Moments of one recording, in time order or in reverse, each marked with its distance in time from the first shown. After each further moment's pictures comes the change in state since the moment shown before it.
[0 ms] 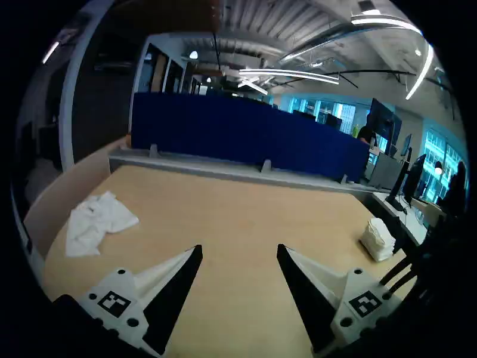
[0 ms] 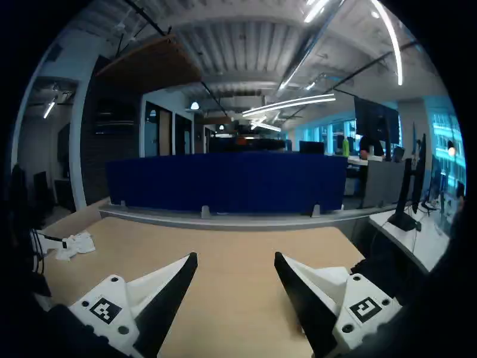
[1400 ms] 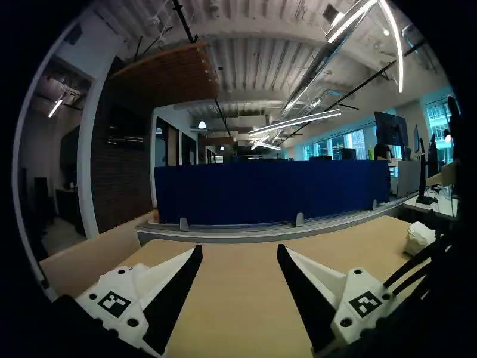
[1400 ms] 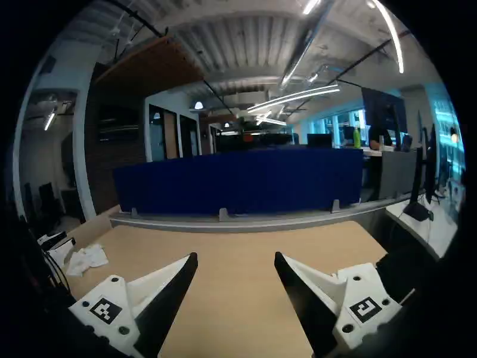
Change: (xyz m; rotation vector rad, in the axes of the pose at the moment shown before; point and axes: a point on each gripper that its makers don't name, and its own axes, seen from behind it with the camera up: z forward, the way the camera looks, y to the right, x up) left arm 0.051 -0.048 0.016 0.158 0.374 0.194; right arm 0.006 -0.054 0.042 0.052 -0.043 0.056
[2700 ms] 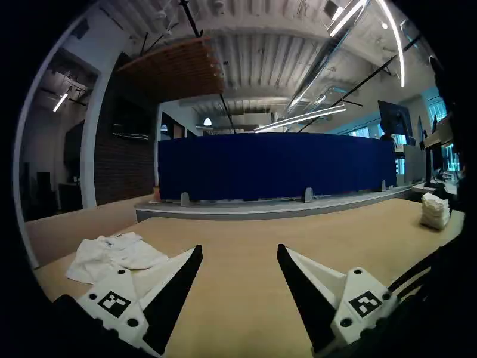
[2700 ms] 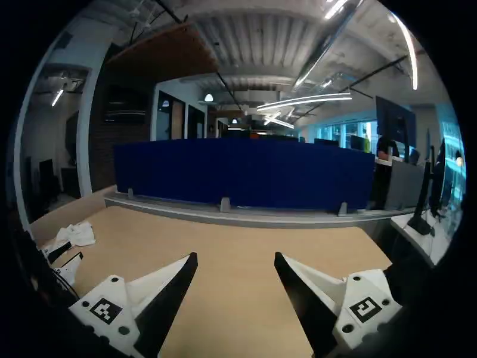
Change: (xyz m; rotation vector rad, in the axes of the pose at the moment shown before) left arm -0.136 -0.003 0.027 0.035 0.000 -0.014; right arm -0.041 -0.010 0.048 0.005 -0.010 -0.097
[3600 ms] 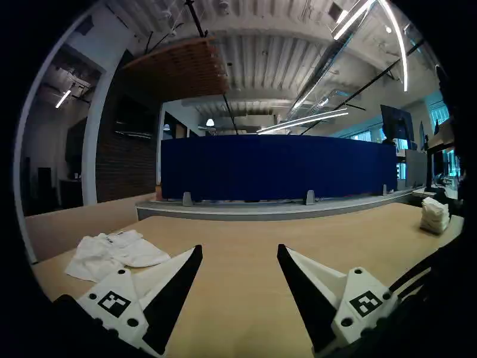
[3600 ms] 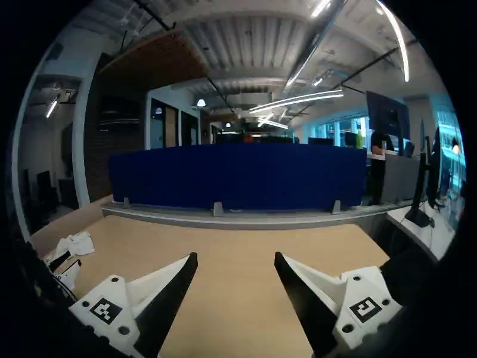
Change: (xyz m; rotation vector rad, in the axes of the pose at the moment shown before) left arm 0.004 -0.001 -0.002 0.005 0.008 -0.023; right arm 0.007 0.023 -0.009 -0.008 0.029 0.049
